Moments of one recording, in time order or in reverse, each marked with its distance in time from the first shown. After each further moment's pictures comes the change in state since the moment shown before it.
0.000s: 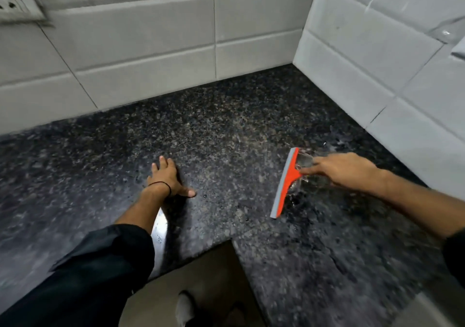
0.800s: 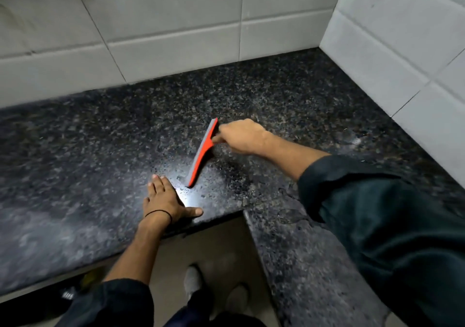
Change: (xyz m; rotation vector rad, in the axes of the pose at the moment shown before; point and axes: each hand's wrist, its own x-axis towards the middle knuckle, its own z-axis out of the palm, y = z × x) left_hand -0.112 -0.059 0.078 -0.074 0.080 -0.138; right_hand 0.116 -0.177 -0.090 0.159 0.283 -0.206
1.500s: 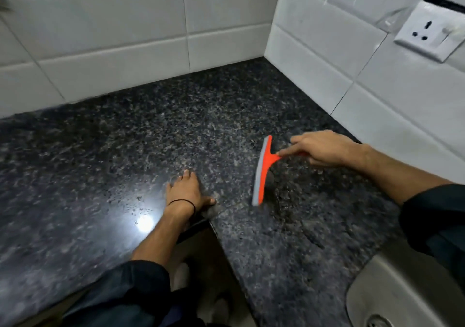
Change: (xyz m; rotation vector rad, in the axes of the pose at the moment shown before) left_hand 0.009 0.132 0.014 0.175 0.038 0.350; right_hand -0.201 0.159 0.012 -0.092 -0.160 0.148
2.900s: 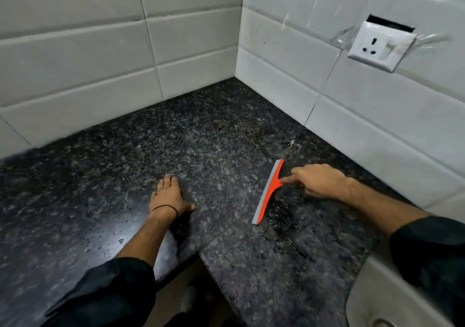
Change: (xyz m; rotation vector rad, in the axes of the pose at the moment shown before) left_hand 0.065 0.006 -0.031 -0.037 -0.011 0.067; right_hand -0.028 0.005 0.050 0.110 -0.131 0.293
